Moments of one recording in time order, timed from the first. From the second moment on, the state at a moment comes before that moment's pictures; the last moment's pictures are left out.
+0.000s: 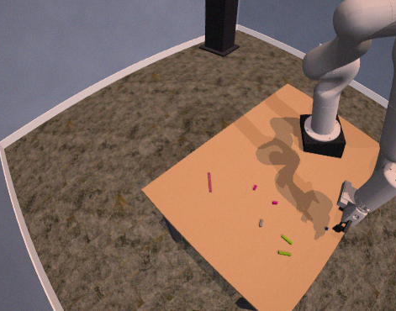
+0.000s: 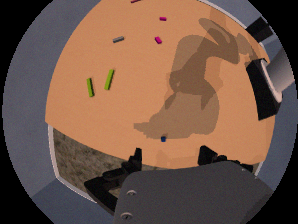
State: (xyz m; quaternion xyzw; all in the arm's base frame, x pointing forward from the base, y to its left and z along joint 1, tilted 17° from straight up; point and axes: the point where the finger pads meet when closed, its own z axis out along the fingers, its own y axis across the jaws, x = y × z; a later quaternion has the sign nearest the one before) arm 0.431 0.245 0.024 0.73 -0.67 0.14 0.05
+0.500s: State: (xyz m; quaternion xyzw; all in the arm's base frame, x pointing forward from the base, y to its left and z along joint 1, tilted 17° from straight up) arm 0.434 0.243 0.025 0.74 -0.66 0.14 0.05
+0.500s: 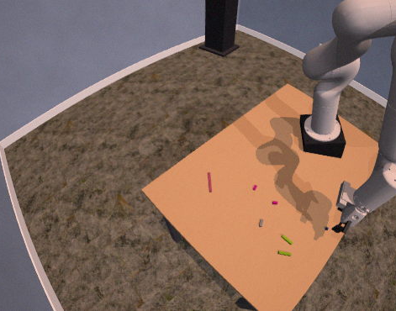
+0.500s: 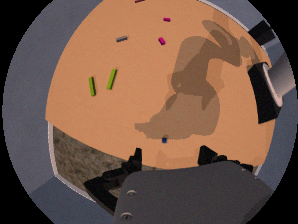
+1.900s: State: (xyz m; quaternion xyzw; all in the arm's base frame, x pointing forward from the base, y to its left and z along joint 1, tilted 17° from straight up) arm 0.524 0.124 0.055 0.96 -0.22 0.12 0.10
